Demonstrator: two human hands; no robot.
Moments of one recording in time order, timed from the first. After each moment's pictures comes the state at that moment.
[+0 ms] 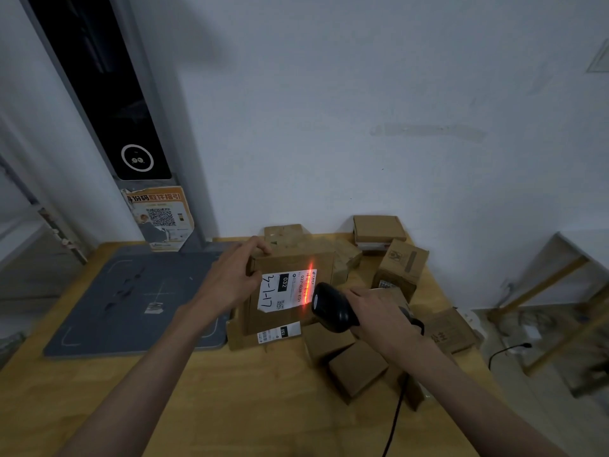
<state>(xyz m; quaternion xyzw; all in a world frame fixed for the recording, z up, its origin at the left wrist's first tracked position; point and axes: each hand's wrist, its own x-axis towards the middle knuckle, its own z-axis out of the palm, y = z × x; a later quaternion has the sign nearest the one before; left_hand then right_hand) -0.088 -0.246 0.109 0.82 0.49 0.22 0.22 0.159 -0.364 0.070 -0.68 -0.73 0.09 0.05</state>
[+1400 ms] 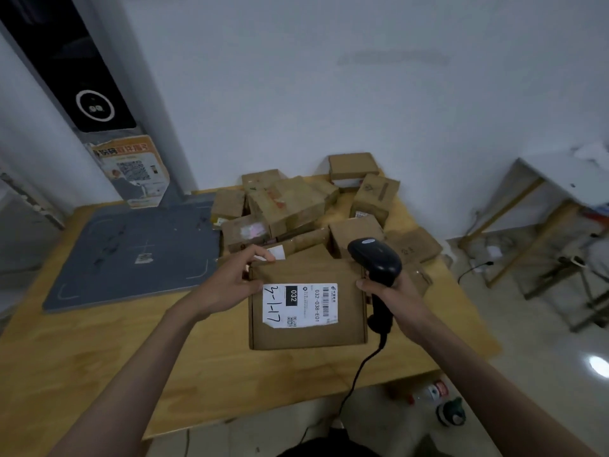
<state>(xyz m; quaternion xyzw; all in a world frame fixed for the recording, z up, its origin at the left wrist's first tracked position) -0.121 -0.364 0.050 0.79 0.38 0.11 0.47 0.151 -0.517 0.015 -0.66 -0.28 0.46 0.53</state>
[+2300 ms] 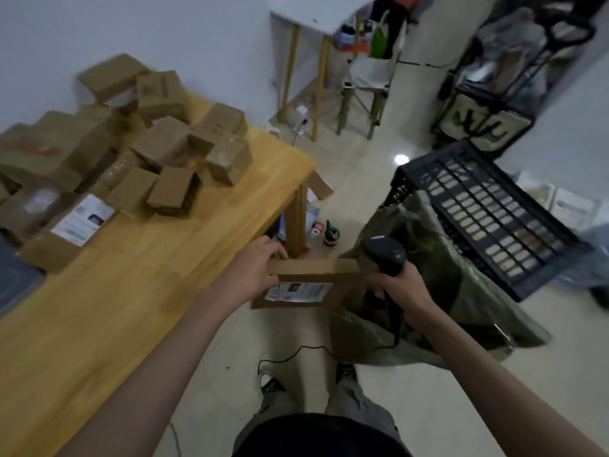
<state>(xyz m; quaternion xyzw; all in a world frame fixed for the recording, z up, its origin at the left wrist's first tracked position) -0.032 -0.631 -0.038 0.96 0.07 -0.13 0.24 0.035 -0.911 -0.069 -0.81 0.11 0.24 0.53</state>
